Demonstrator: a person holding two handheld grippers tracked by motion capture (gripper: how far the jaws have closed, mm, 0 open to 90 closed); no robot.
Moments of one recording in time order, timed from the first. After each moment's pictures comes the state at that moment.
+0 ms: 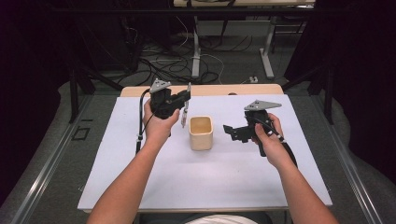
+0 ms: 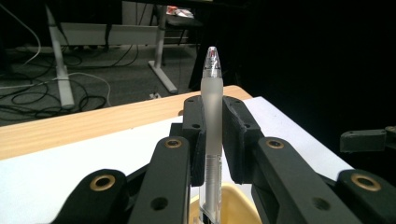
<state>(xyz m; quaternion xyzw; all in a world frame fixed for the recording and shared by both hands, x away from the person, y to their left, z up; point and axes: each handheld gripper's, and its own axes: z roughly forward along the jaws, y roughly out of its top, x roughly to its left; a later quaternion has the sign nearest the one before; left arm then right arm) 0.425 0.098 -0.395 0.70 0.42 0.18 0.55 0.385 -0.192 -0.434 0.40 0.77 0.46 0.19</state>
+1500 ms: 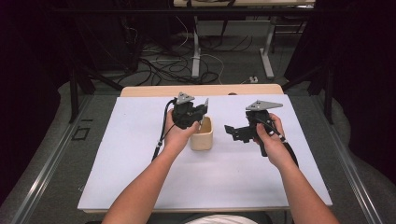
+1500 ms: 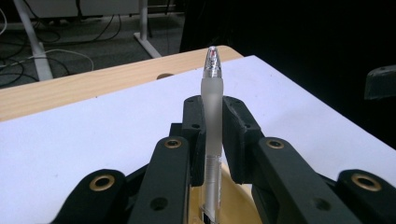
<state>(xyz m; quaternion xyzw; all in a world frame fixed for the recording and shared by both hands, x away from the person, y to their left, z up) 0.433 0.054 -0.451 0.75 0.41 0.15 0.51 0.385 -0.196 -0.435 0.40 0.77 0.46 0.19</state>
